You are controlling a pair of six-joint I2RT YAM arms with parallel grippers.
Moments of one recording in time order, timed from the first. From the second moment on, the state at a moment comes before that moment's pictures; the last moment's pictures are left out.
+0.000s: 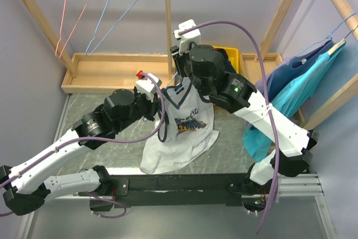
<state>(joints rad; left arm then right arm) -0.94 0.97 1.15 -0.44 -0.22 -0.12 0.99 1.51 1.91 -0.56 0.61 -0.07</state>
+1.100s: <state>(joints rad) -0.94 0.82 1.13 -0.52 -0.45 -0.19 0.99 1.13 1.60 -0.51 0.46 0.09</state>
